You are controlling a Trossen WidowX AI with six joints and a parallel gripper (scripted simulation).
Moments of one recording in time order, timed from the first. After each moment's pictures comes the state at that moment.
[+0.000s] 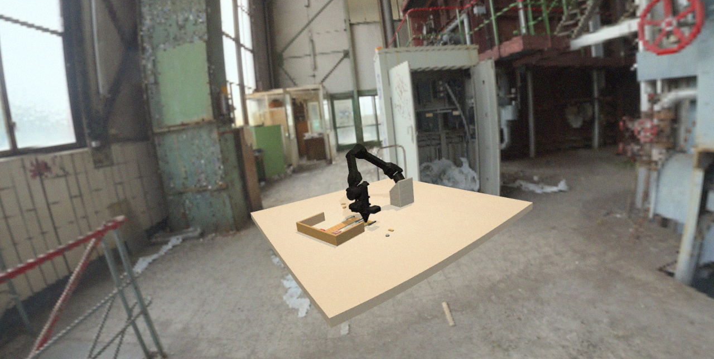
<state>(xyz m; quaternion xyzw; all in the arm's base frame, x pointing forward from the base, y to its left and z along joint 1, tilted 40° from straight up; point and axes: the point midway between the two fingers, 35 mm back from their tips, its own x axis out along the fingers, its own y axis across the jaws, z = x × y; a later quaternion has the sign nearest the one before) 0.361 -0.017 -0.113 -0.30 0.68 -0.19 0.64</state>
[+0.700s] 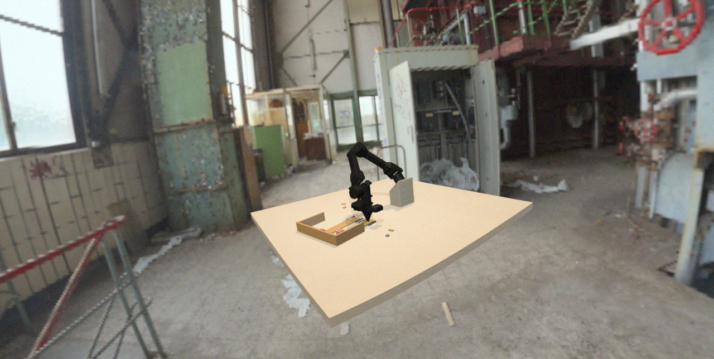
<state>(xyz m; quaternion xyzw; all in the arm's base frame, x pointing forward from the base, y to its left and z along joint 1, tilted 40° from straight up) 0.342 -0.019 -0.111 -0.30 0.68 -0.18 0.65</state>
